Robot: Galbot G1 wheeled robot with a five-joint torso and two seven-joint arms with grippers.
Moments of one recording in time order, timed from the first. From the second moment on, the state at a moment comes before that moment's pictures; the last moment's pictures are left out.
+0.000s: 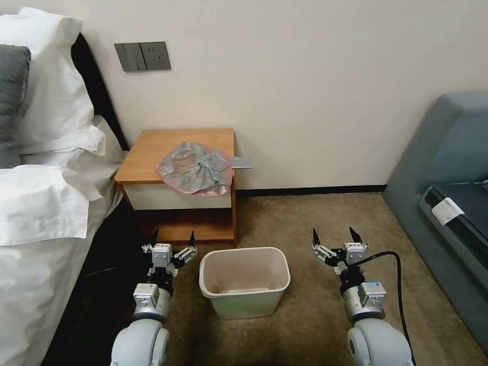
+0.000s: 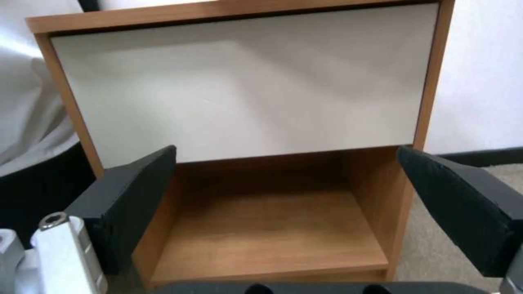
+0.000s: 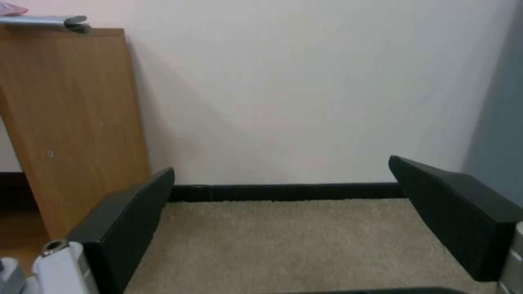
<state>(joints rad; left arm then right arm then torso) 1.55 -1.50 -0.55 -2.00 0.00 0.00 0.00 -1.55 1.50 0.55 2.00 0.00 0.00 0.00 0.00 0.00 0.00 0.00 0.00</state>
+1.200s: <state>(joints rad) 1.59 -1.49 -0.56 -2.11 -0.05 0.06 -0.01 -1.57 1.50 0.55 2.08 0.02 -0.03 0.00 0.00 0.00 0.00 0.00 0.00</state>
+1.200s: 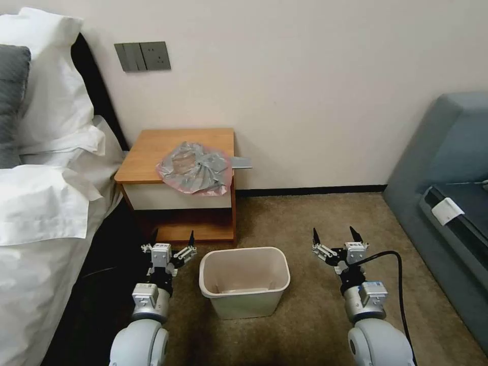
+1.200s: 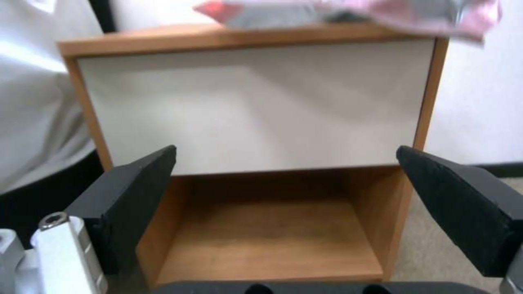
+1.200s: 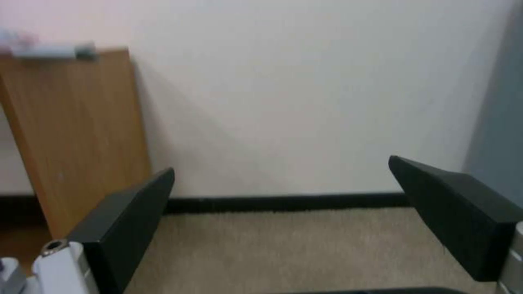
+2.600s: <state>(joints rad) 1.80 -1.41 -0.66 -2.50 -0.21 0.24 -0.05 -1.68 1.36 0.54 2.48 0.47 -0.28 0.13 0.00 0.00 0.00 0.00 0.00</state>
